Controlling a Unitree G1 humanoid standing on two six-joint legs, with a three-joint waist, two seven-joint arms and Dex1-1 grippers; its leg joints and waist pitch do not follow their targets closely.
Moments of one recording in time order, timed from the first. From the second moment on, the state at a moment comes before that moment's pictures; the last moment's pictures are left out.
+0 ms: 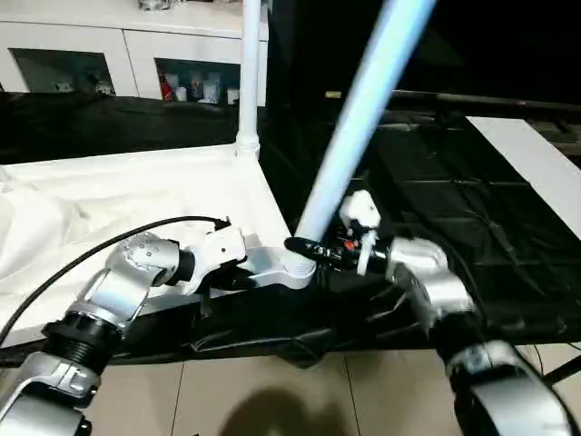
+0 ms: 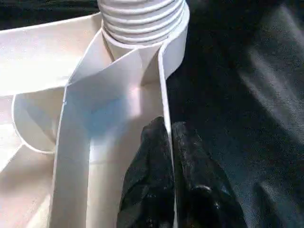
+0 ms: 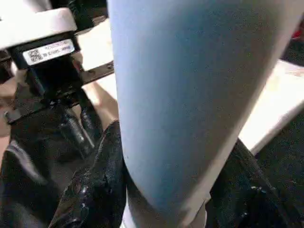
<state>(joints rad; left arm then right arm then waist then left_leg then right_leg) -0.52 0.54 -0.34 0.41 0.09 0.16 -1.19 -0.66 -0.18 0.16 0.81 0.17 -0.07 1.11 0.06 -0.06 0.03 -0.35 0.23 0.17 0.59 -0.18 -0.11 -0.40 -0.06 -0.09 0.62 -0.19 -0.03</state>
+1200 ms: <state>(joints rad) -0.63 0.40 -0.32 0.55 0.13 0.39 -0.97 -0.75 -0.06 0.10 1.01 0.15 -0.07 0.63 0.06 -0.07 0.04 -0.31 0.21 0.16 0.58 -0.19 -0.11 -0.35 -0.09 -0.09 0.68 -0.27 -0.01</state>
